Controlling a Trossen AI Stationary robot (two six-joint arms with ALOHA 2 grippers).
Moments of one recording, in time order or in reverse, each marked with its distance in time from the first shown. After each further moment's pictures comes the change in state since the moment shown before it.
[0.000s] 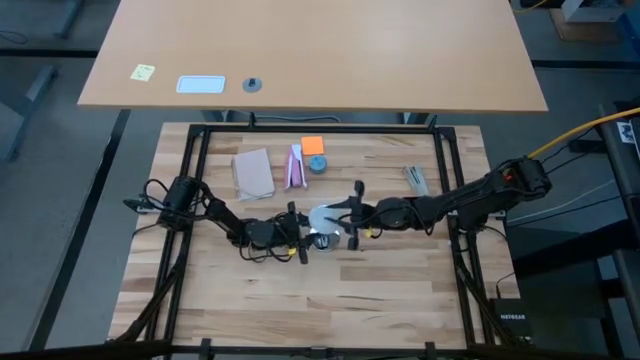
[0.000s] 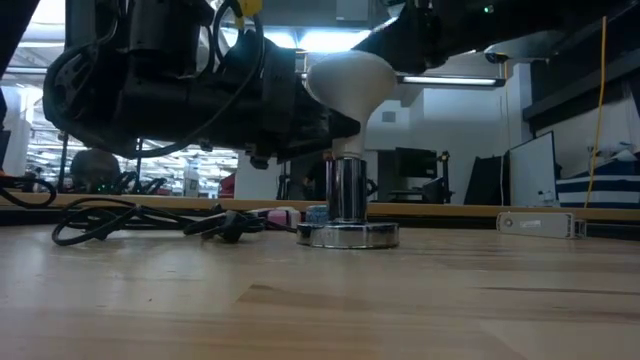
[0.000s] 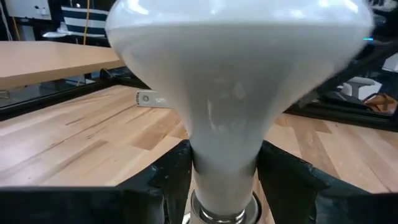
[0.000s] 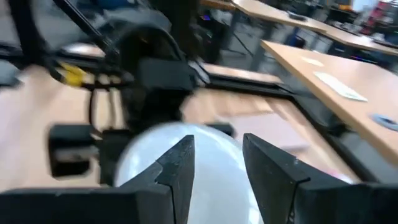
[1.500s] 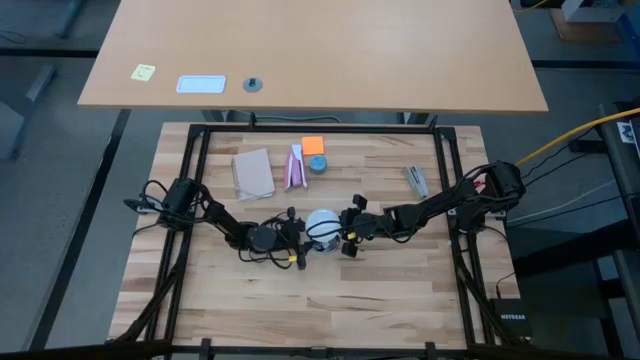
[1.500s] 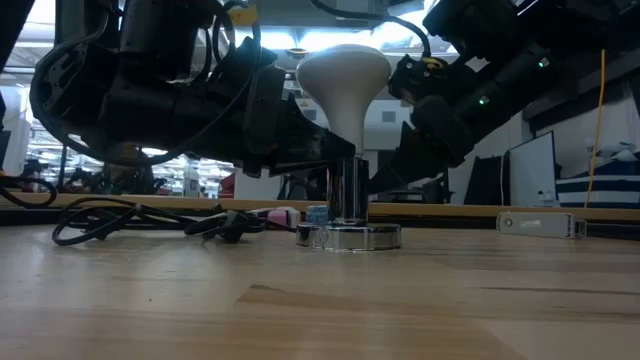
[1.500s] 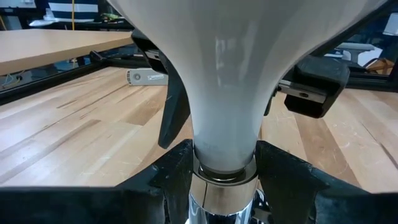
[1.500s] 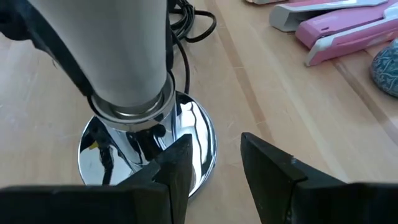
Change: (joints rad) left arm -0.030 0.001 -0.005 -0.105 -0.007 0.008; right arm 0.001 0.242 0.003 -0.206 -0.004 0.358
